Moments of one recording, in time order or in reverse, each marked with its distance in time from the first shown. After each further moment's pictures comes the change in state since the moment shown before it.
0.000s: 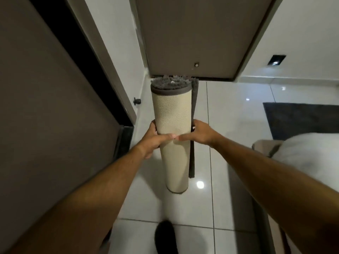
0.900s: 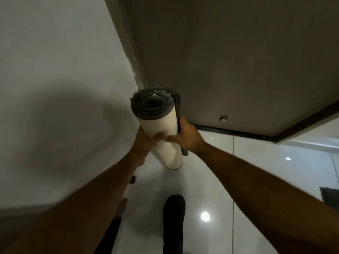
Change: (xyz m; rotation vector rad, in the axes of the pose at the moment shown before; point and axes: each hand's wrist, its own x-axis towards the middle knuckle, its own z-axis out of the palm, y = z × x) left_hand 0.540 0.200 -0.147 -0.116 0.257 0.119; right_hand 0.602 -0.055 -0.173 -0.069 0.033 -0.070
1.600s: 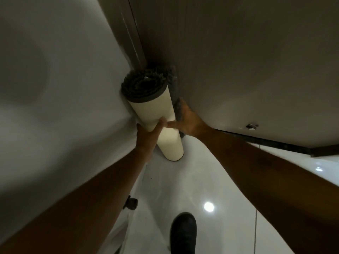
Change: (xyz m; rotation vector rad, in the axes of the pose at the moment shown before) left_hand 0.205 -0.056 -0.034 -0.068 0.409 -0.334; right_hand 0.230 0.046 0.029 0.002 -0.164 0.100
